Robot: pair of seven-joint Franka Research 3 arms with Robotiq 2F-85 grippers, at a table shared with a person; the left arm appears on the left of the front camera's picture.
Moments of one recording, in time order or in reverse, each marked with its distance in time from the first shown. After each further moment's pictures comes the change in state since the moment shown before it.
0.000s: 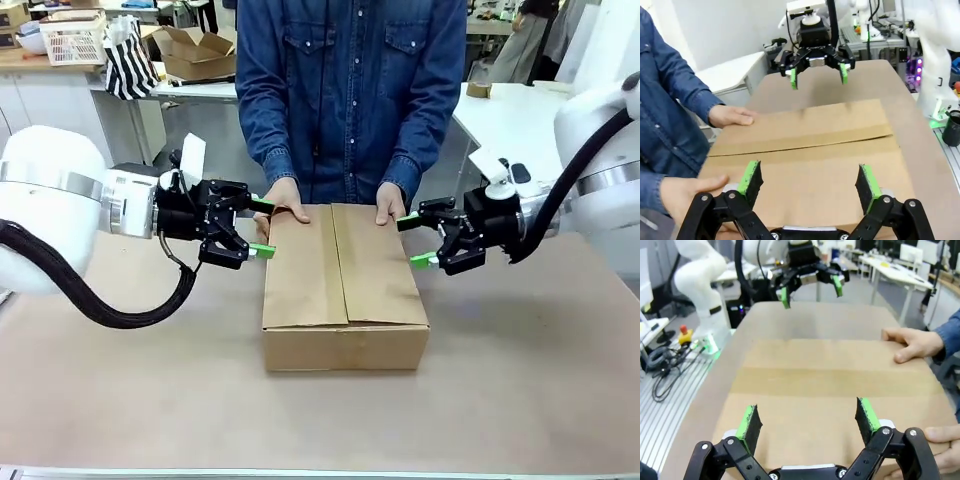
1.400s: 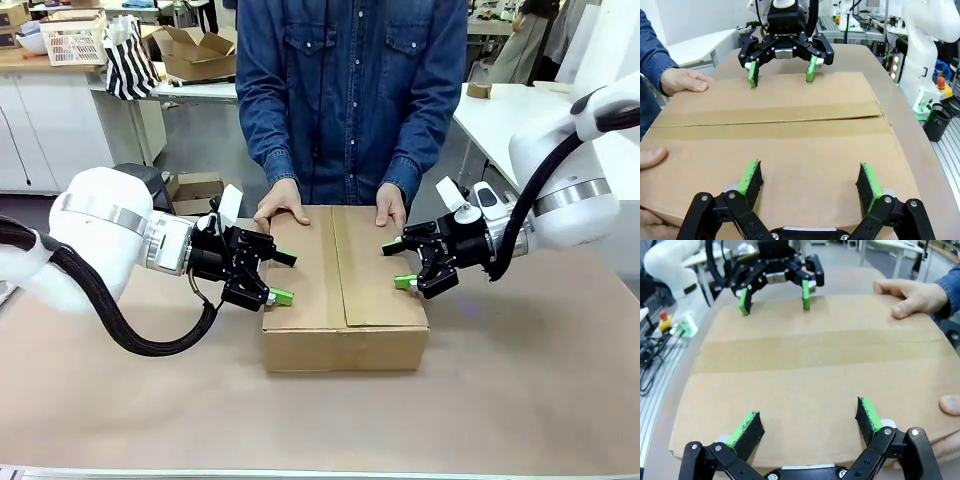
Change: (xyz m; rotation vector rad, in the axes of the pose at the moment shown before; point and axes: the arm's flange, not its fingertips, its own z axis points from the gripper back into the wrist) left arm -0.055 -0.017 -0.046 -0.136 0.035 0.143; right arm -0.035 -0.010 -0.031 -0.061 0.133 -0.084
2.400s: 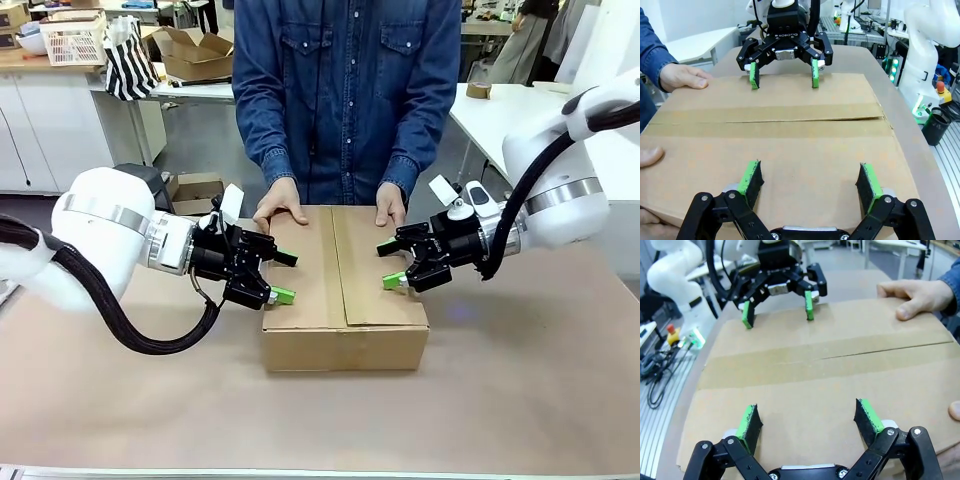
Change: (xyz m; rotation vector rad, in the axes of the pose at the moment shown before) left arm 0.000 0.002 -0.002 -0.002 -0.003 0.030; right arm 0.004 -0.003 -0.009 0.033 -0.029 -0.066
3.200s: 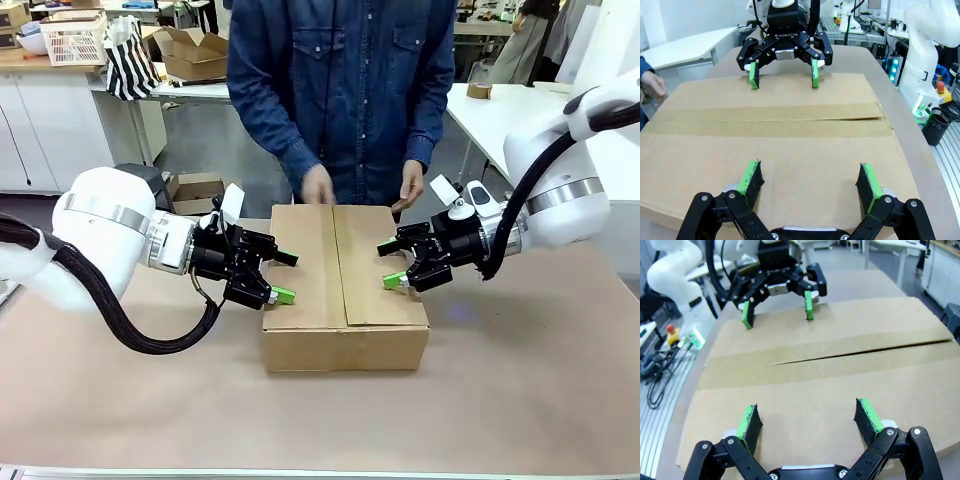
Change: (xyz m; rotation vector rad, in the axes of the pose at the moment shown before) left arm 0.000 0.000 0.000 0.000 0.000 -0.001; right arm 0.000 0.000 0.000 -0.001 0.000 0.000
